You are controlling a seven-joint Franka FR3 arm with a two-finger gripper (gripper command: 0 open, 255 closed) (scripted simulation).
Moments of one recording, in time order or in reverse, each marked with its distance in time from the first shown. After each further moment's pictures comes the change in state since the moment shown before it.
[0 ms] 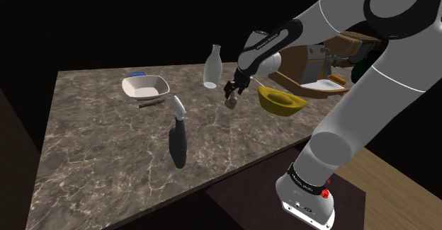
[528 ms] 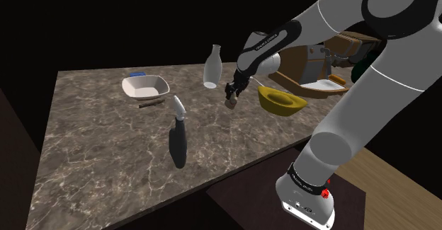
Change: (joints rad) arm 0.002 0.011 0.000 0.001 0.005 0.011 -0.002
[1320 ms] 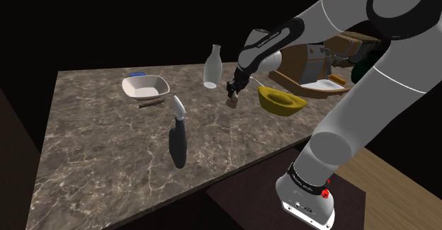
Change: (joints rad) arm -0.003 -0.025 0.002 0.008 -0.012 -0.033 0.009
